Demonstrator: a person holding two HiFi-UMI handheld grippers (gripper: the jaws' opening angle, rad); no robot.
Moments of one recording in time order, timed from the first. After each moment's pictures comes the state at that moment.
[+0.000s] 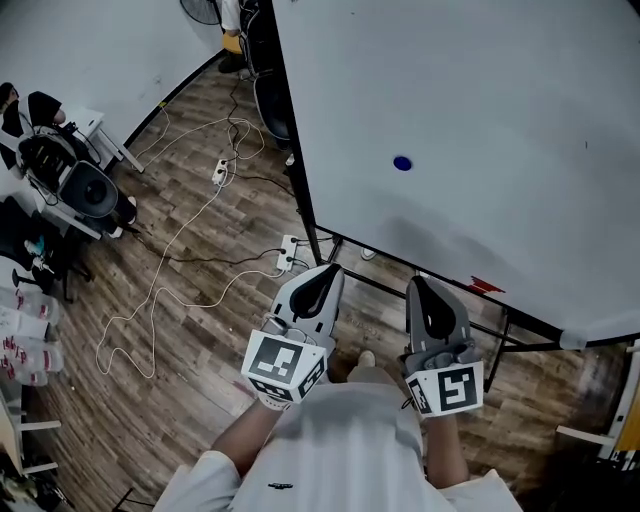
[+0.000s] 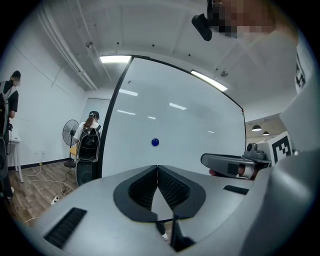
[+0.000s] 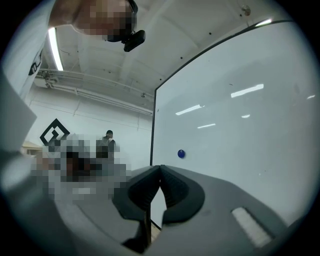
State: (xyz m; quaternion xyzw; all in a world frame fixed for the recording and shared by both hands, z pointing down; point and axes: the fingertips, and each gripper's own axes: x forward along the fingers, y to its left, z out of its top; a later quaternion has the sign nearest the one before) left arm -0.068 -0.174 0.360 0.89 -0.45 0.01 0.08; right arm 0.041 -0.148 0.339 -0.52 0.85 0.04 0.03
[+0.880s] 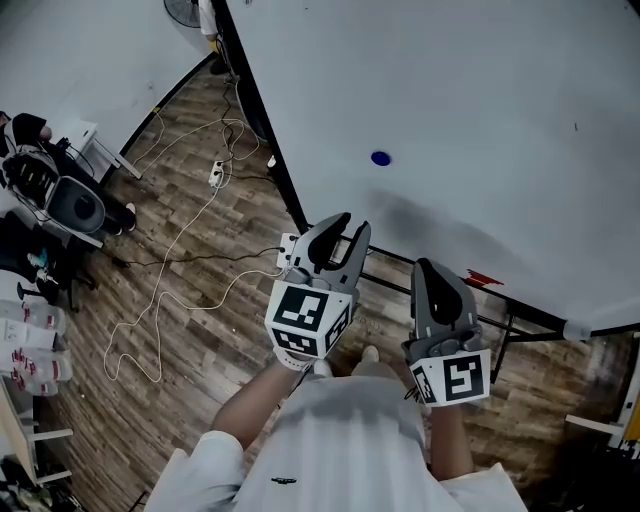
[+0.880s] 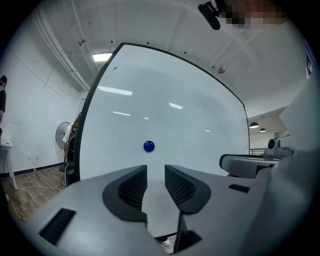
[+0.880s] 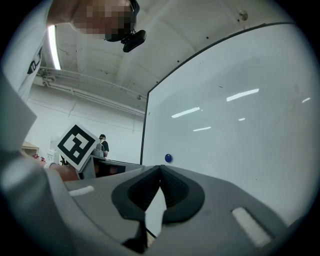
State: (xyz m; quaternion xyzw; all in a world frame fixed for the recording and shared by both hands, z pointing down) left arm -0.006 -0.243 0.350 0.90 -0.44 0.01 0.06; right arm 0.074 -0.168 0.331 -0.54 0.84 0.05 0.04
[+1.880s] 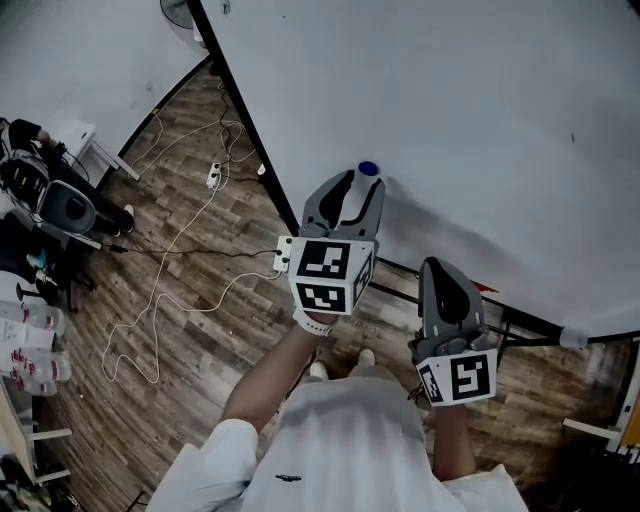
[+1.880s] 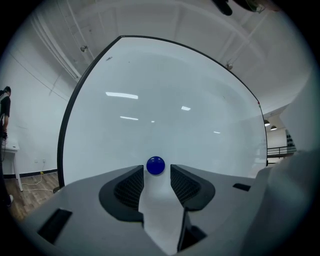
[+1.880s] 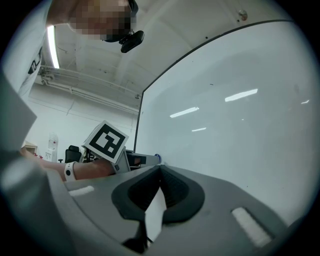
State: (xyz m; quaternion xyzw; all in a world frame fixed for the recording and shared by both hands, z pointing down) left arm 0.030 -0.316 0.330 0.87 -0.49 0.00 0.05; right arm 0.106 -0.184 0.331 -0.55 0.83 0.05 0.04
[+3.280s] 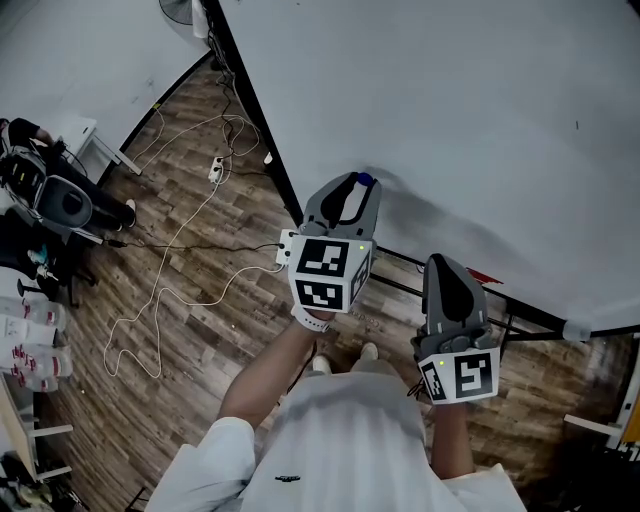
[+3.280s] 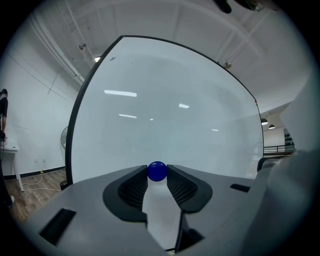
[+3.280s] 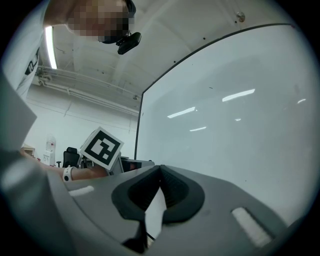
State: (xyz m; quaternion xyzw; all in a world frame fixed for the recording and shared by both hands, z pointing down) left arm 0.016 -0.303 0.345 0.87 -0.48 0.02 0.05; right arm 0.101 -0.171 0.330 -0.56 0.83 0.04 0.05
